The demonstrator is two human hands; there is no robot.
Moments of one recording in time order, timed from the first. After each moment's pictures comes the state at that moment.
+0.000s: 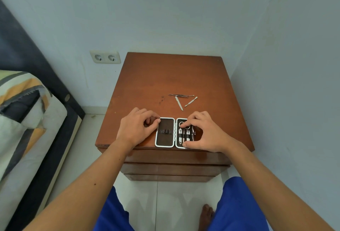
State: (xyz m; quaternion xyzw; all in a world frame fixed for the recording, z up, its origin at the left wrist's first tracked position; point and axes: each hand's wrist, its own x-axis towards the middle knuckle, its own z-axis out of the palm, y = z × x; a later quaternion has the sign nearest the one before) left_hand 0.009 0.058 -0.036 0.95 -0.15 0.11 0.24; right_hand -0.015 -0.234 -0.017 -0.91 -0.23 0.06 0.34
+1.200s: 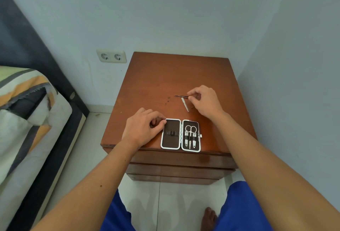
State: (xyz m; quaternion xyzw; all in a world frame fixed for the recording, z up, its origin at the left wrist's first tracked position) left_hand 0.010 0.058 -0.038 0.95 -0.14 0.11 0.24; right_hand 0.094 -0.203 -0.008 -0.95 -0.06 -0.06 0.31
